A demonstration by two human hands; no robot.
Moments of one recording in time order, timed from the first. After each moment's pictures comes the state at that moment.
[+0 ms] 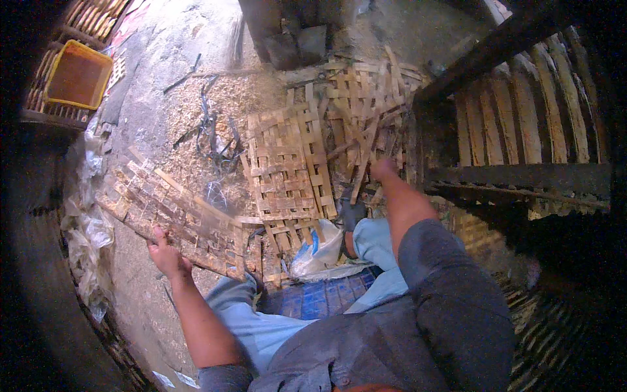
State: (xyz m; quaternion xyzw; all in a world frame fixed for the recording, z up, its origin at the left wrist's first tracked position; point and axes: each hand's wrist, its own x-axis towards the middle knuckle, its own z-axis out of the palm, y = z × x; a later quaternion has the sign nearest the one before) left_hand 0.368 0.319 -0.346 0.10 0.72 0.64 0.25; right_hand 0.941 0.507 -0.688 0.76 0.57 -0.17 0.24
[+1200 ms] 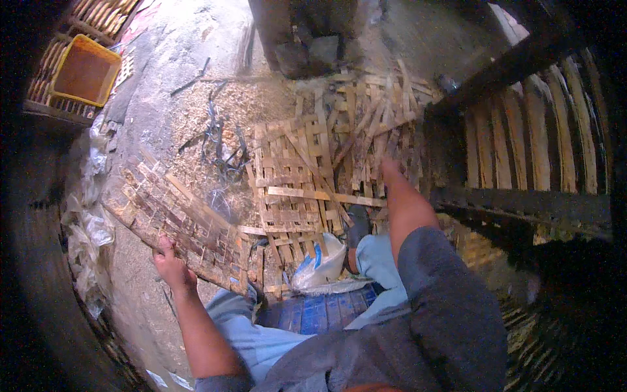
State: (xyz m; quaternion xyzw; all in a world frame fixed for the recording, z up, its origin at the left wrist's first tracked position) left_hand 0.413 0.336 -0.313 0.11 0.71 0.64 0.27; right_hand 0.941 0.564 -0.693 0.88 0.23 -0.36 -0.20
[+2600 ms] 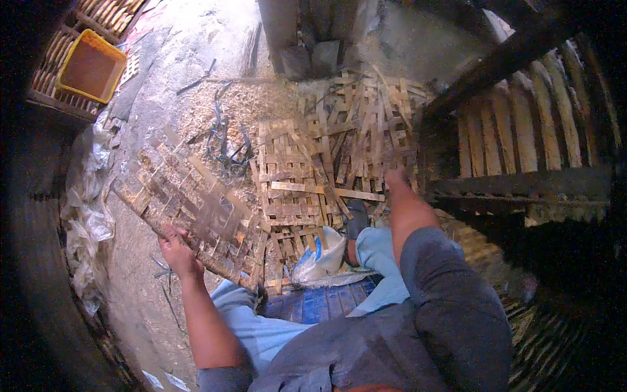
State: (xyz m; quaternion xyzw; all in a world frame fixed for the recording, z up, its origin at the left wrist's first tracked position) left_hand 0.398 0.307 -0.321 0.09 0.70 0.65 0.28; right_hand 0.940 0.517 -0.653 0.88 0.41 -0.26 0.03
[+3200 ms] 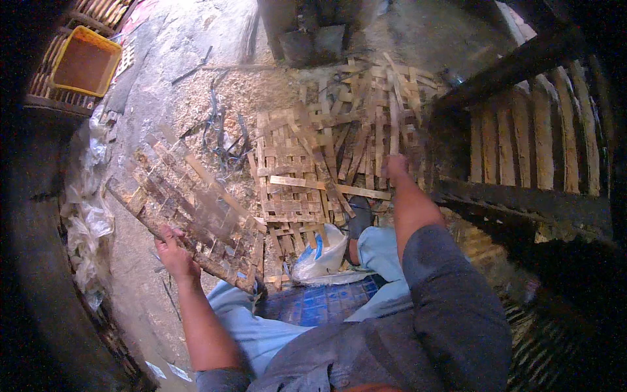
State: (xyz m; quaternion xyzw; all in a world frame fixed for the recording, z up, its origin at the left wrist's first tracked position) left_hand 0.395 0.322 -0.345 0.11 0.71 0.63 0.29; right_hand 0.958 0.542 -0.700 0.82 0.39 -0.42 -0.05
